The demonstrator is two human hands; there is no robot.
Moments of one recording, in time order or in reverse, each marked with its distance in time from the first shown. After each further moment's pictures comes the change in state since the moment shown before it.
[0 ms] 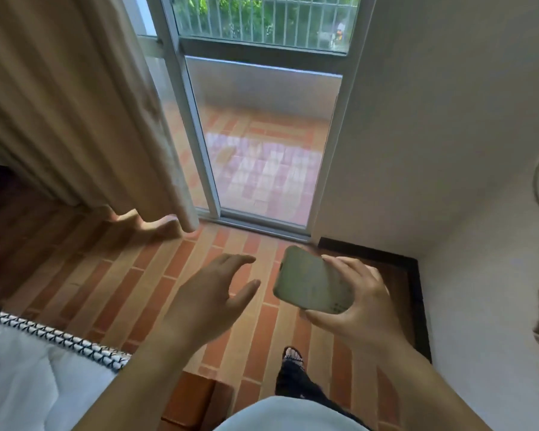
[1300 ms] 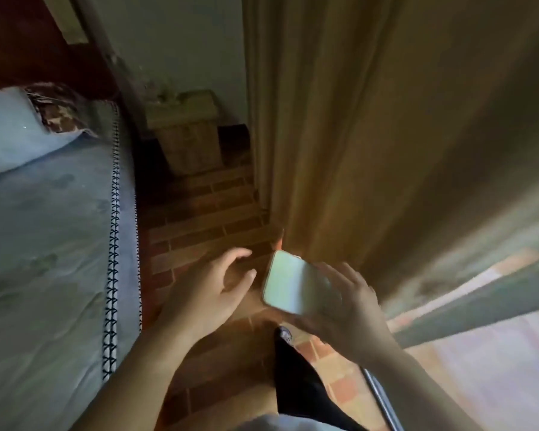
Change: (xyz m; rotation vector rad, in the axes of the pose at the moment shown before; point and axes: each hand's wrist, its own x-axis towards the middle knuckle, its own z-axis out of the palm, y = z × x) left_hand 0.278 -0.471 -0.328 -0.112 0.598 -0.789; right_hand 0.609 -0.346 0.451 0.051 -0.726 -0.780
